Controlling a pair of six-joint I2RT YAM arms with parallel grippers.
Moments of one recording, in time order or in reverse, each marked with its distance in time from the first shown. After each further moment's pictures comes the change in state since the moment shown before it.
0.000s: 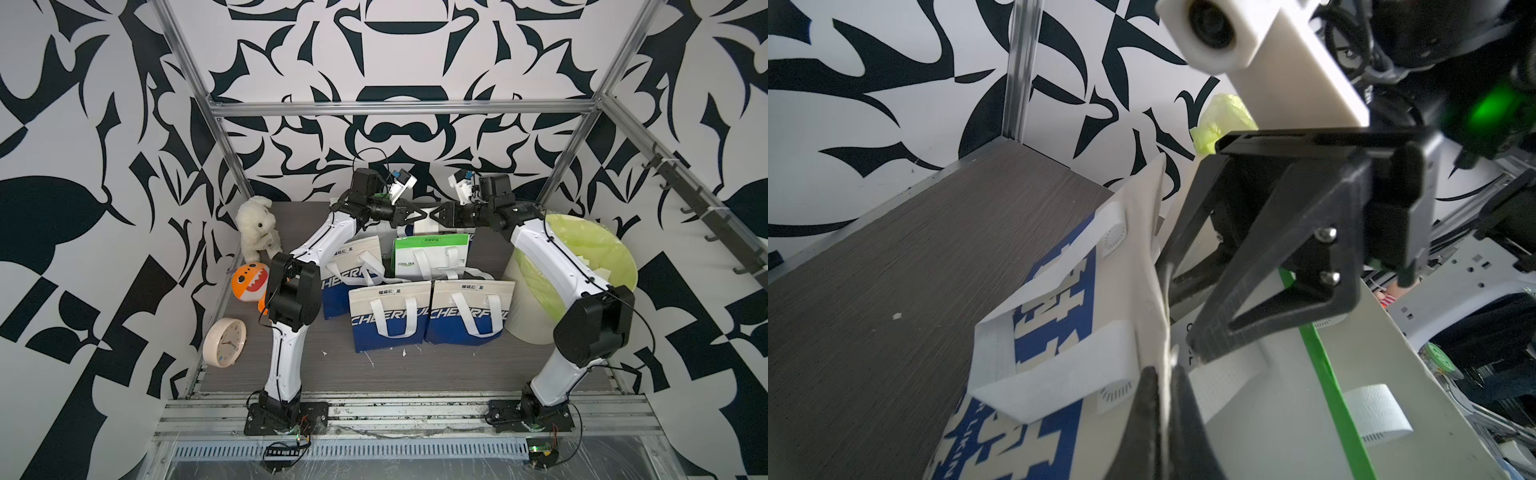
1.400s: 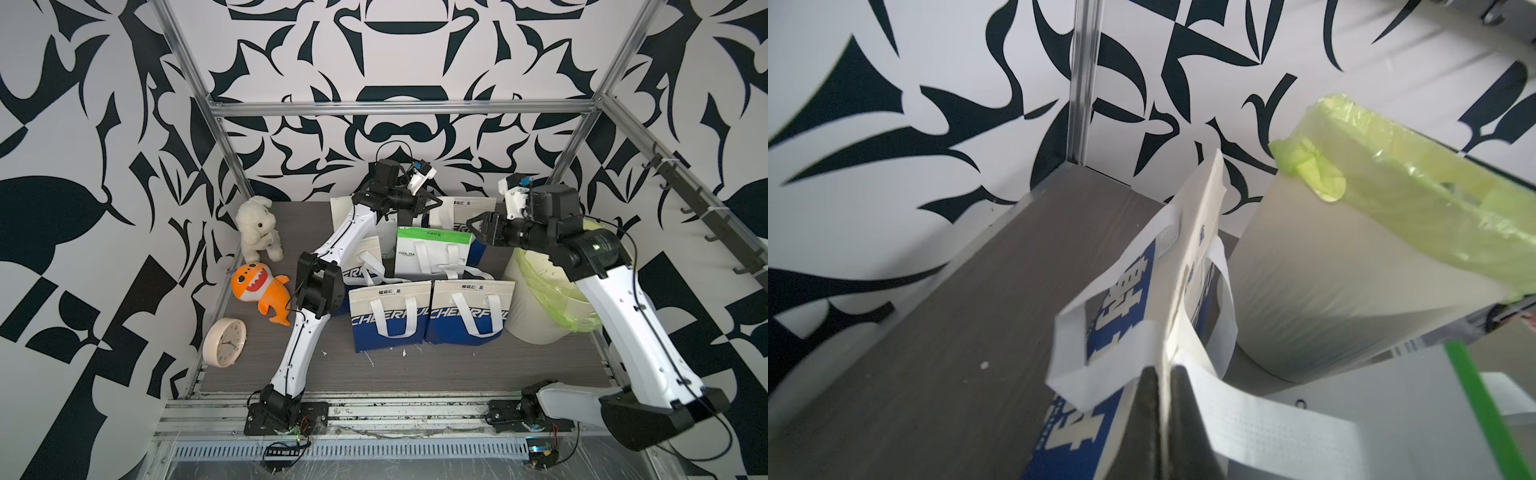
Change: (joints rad) left arm -0.069 0.283 0.494 -0.182 -0.216 0.072; right arm 0.049 -0.419 -0.017 -0.357 0.348 0.085
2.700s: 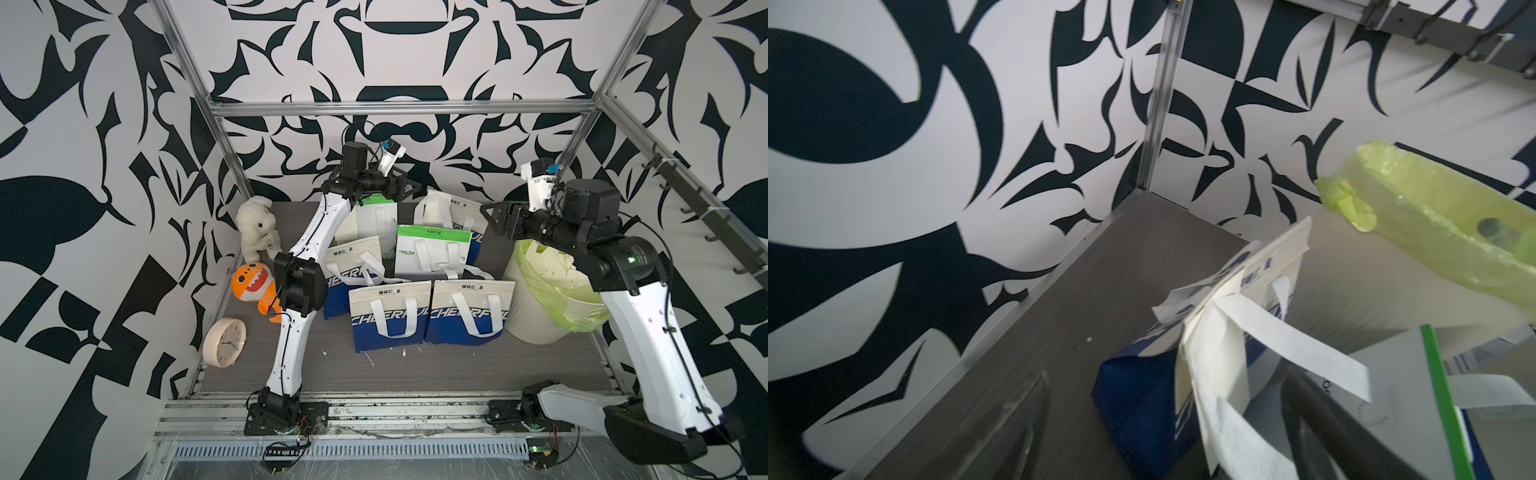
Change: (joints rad) left arm 0.124 -0.071 0.044 -0.054 -0.015 0.029; right arm -0.061 -0.132 0.058 0.039 -0.042 -0.108
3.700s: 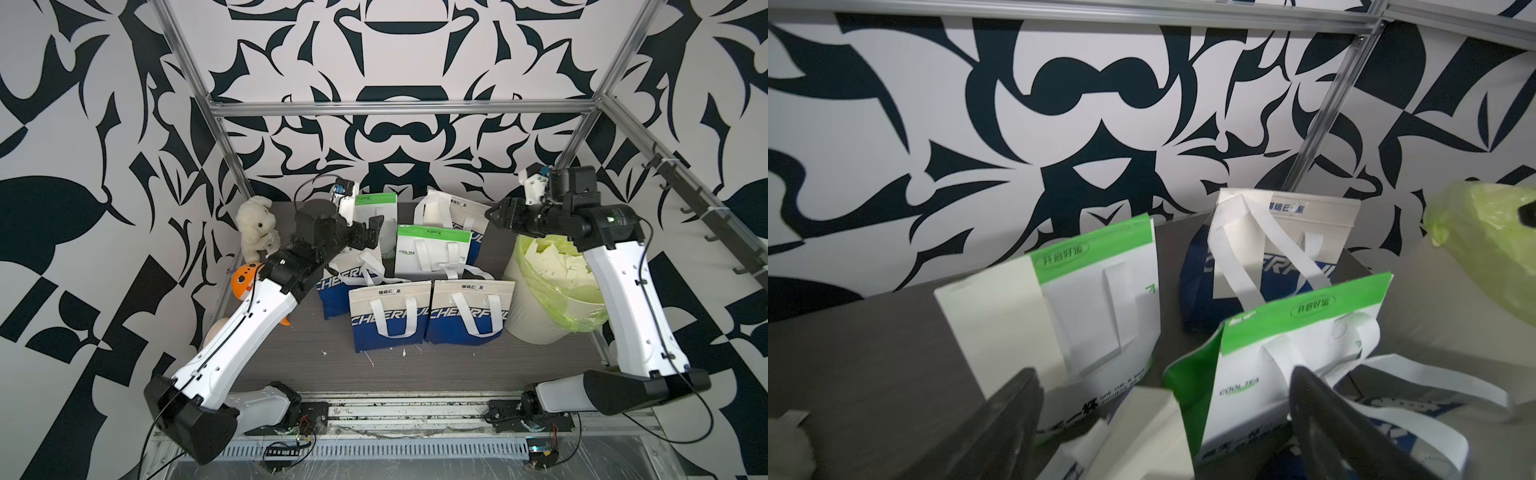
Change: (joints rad) left arm -0.165 -1.025 -1.059 0.110 -0.861 -0.193; right arm -0.087 0.265 0.174 -0.240 -0.049 0.099
